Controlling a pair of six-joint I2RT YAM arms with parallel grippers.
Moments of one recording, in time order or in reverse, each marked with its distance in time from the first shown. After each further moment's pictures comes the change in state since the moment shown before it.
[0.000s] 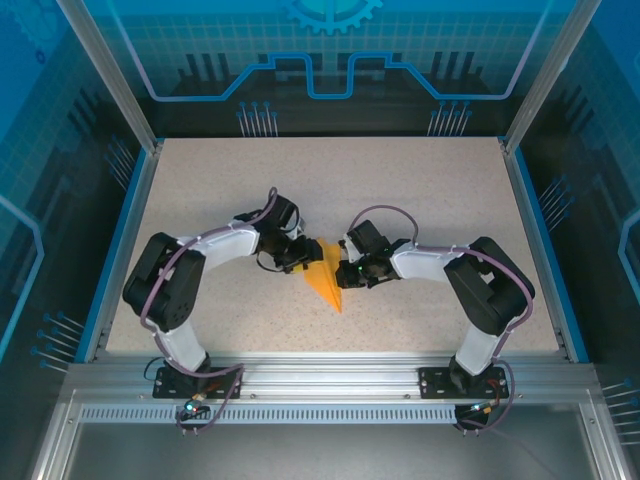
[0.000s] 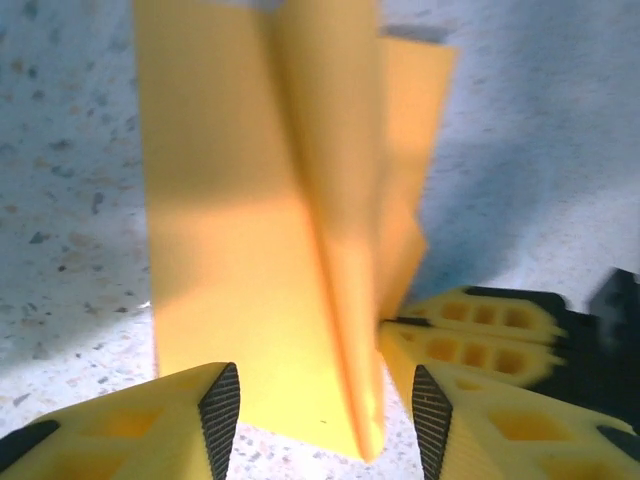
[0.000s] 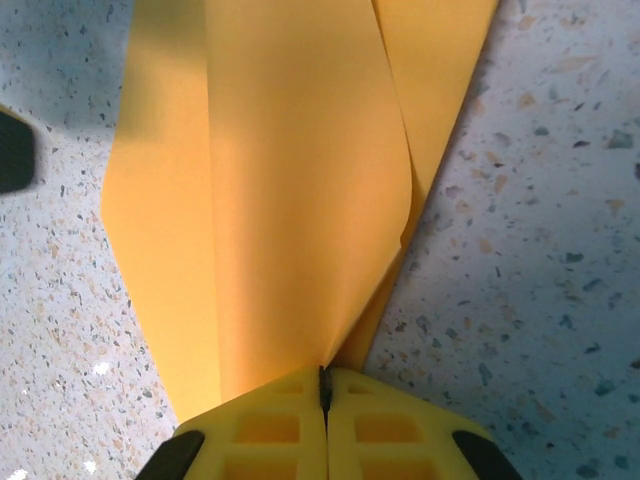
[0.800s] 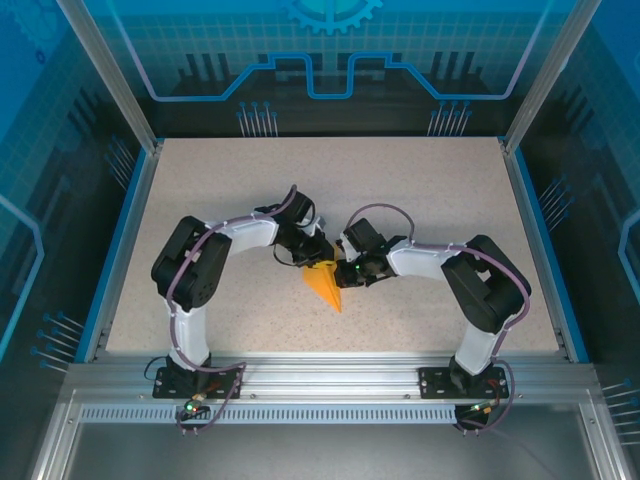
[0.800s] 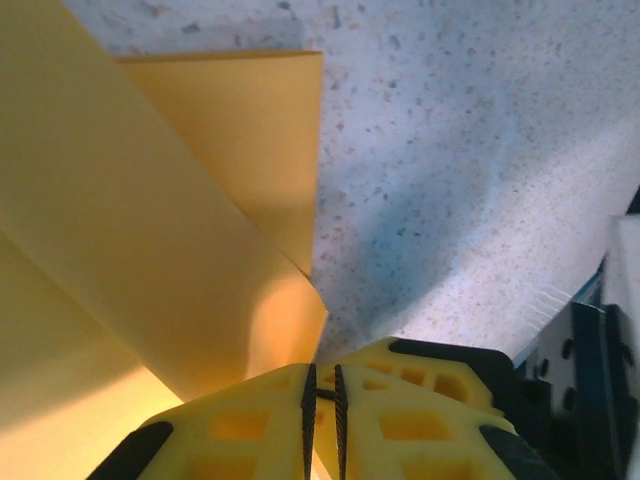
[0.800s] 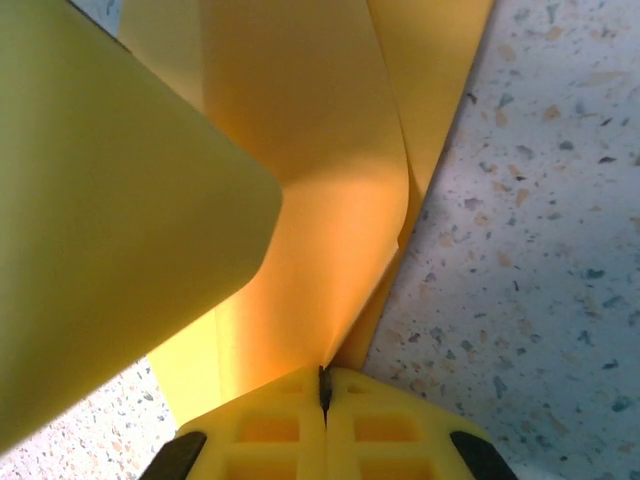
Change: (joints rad) left arm -0.031 0.219 0.150 0.027 0.144 0.029; right arm 0.011 0.023 0.046 -0.053 0.008 -0.019
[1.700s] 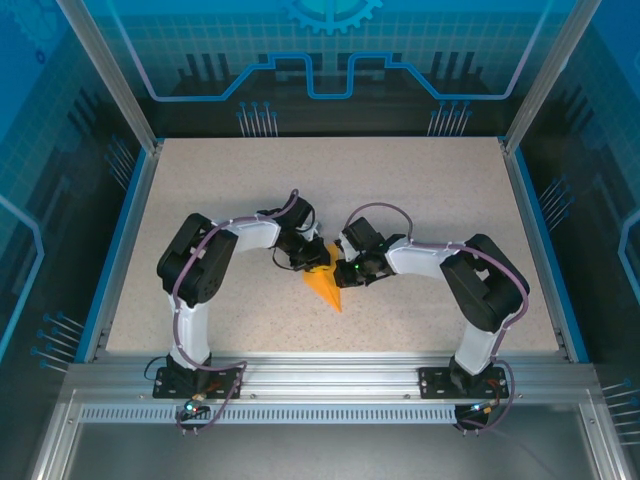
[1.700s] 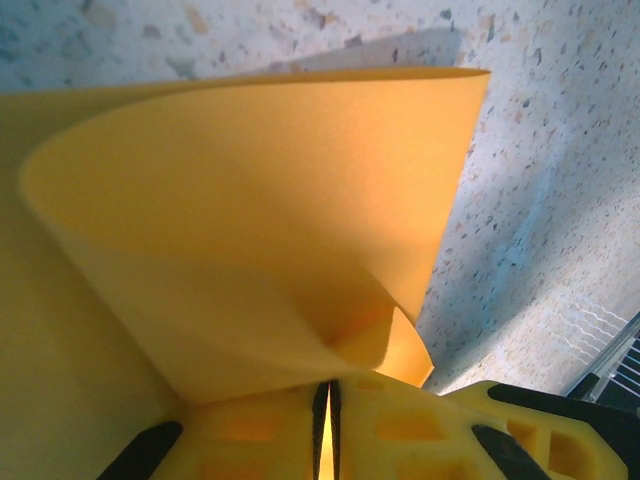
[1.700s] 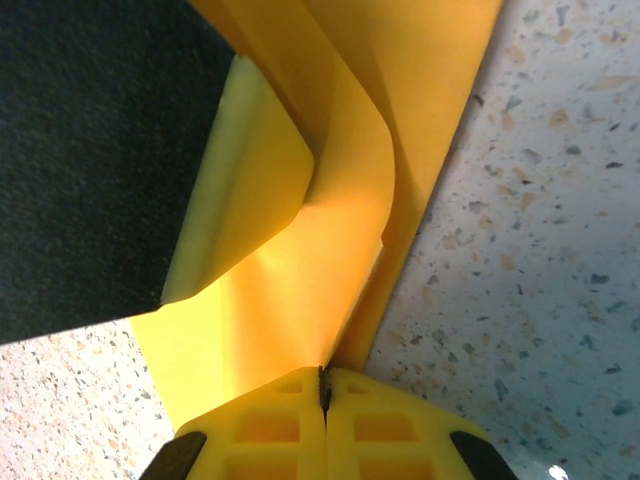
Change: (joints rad) left arm 0.002 0.043 -0.021 0.010 -0.059 0.018; right arm 0.000 0.010 0.020 -0.028 0.002 -0.019
